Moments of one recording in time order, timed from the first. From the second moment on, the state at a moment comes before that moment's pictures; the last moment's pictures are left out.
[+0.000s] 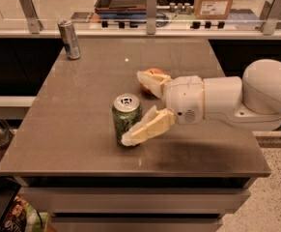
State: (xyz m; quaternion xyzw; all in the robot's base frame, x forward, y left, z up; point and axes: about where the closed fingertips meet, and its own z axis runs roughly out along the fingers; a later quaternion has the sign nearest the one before) arm 0.457 0.018 0.917 -0.51 0.59 0.39 0.49
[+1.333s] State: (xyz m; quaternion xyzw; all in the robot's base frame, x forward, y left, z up) arm 0.461 0.044 0.902 -0.50 0.58 0.40 0.50
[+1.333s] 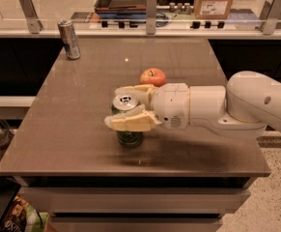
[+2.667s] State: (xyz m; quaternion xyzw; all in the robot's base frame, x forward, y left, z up) arm 0.503 0.028 0.929 -0.48 0.59 0.40 0.51
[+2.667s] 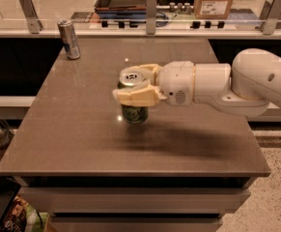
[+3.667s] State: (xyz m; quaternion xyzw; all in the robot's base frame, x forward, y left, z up) arm 0.613 0.004 1.004 -0.45 0.58 0.38 0.56
